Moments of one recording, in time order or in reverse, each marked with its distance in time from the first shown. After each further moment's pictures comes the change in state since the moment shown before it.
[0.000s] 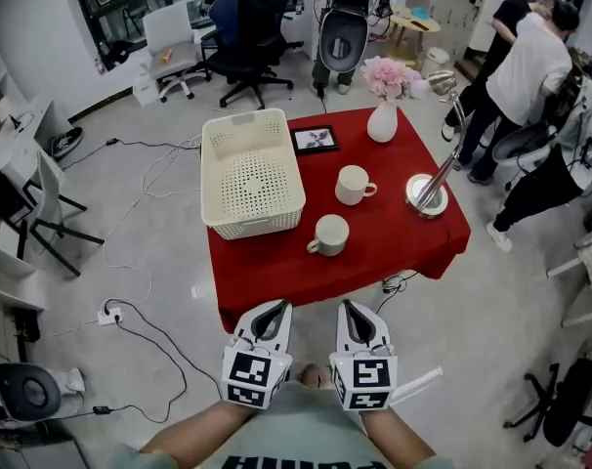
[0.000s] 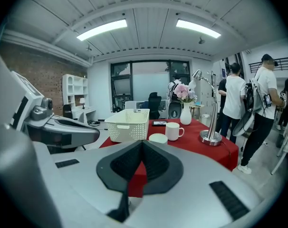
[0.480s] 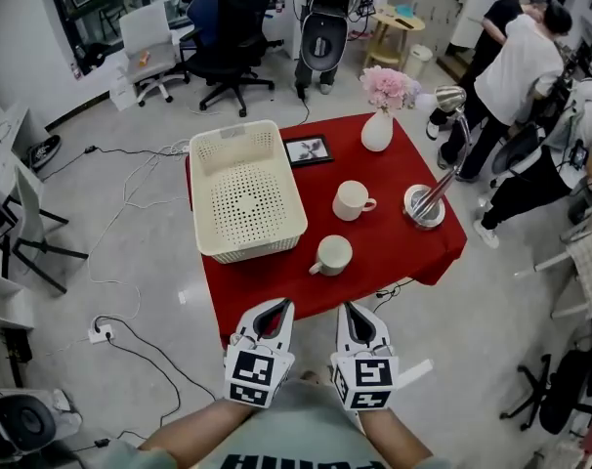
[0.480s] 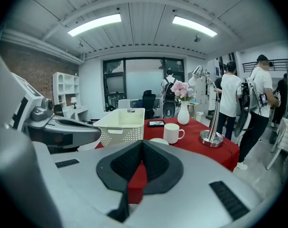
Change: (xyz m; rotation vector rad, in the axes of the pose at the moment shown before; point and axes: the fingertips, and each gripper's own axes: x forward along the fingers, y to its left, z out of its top) left arm 0.048 0.052 0.017 0.022 -0.004 -0.089; right arm 0.060 0.001 0.017 0.040 0.028 -0.080
